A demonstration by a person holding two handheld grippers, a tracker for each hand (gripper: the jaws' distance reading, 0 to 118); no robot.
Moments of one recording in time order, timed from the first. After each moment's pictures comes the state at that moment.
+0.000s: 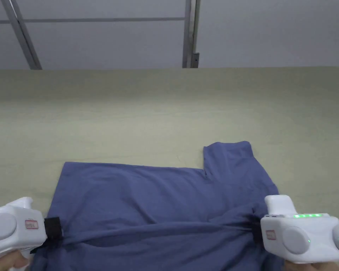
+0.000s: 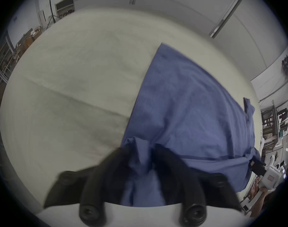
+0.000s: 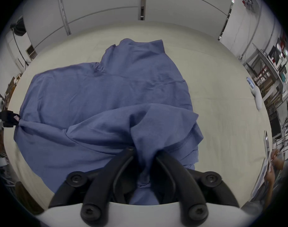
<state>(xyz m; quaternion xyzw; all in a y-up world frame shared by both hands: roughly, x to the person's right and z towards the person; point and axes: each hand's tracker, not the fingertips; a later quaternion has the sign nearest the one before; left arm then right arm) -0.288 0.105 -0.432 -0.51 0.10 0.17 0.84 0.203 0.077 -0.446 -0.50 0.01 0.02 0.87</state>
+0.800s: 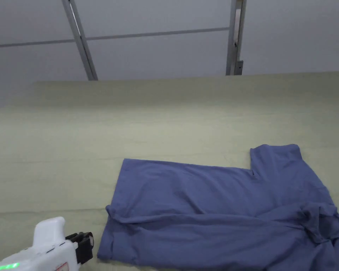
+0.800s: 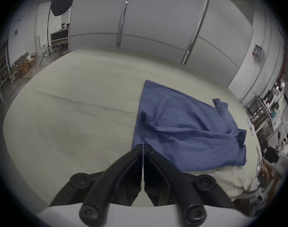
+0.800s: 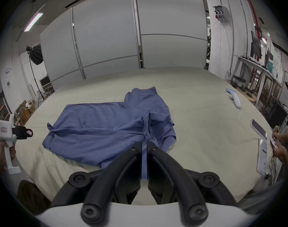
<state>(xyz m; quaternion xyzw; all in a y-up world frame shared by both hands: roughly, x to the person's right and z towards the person) -0.309 0.137 -0.303 -0.40 0.06 0.13 0.91 0.201 0.159 -0.264 -0.30 0.02 -0.04 0.95</state>
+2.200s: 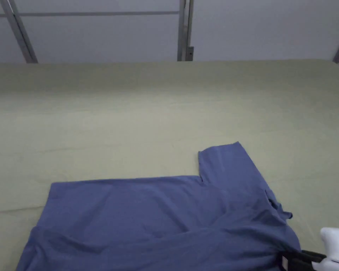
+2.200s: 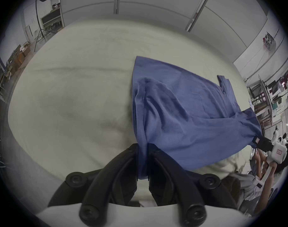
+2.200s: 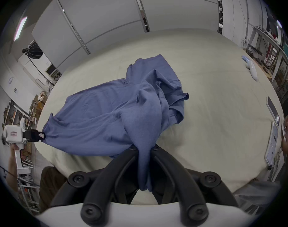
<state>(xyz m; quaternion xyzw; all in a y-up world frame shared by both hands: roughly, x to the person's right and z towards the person) -0.285 0.165 -0.260 -0.55 0.03 0.13 0.82 0.254 0.164 -0.273 -0.48 0.09 -0.09 0.87</state>
